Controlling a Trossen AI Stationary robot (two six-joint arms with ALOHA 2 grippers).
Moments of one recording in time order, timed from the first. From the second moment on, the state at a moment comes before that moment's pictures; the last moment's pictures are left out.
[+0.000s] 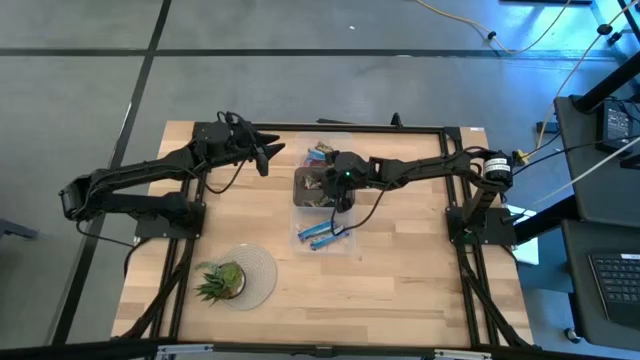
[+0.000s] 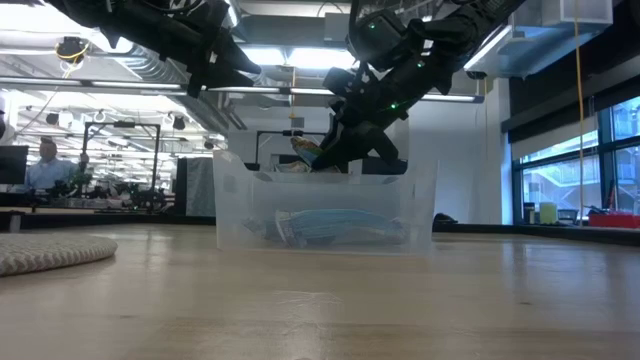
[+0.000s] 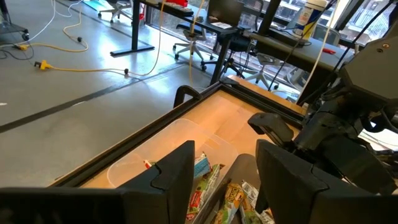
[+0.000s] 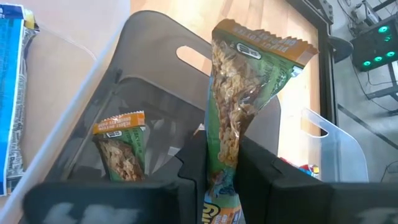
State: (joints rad) left arm 0.50 0.95 0.64 0.11 0.02 -0.28; right arm -0.18 1.79 1.08 0.04 0.03 -0.68
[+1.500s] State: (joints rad) left arm 0.41 0.38 0.54 -0.18 0.06 -0.19; right arm -0.18 1.12 0.77 -0.18 0.00 0.07
